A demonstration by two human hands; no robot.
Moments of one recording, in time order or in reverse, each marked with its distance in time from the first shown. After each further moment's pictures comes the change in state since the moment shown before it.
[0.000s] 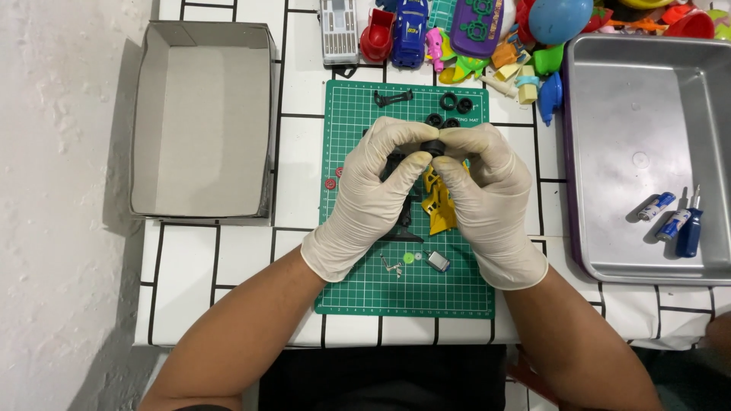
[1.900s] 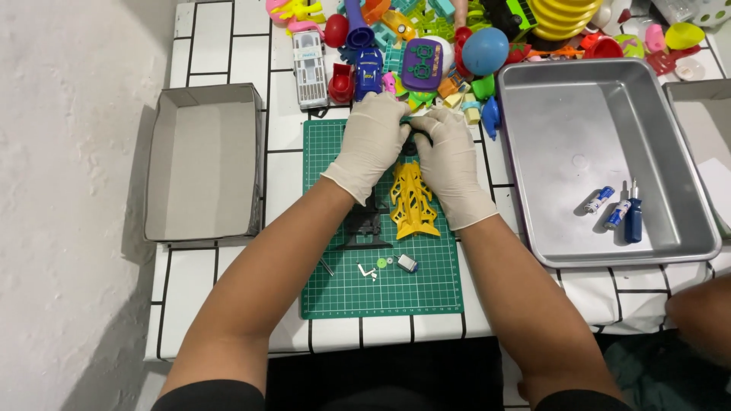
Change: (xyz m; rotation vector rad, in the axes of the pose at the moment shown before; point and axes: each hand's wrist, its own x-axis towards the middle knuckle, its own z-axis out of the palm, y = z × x) left_hand 0.092 -0.095 0.042 1.134 -0.431 0.079; right_hand 0.043 0.104 -0.035 -0.786 -0.045 0.022
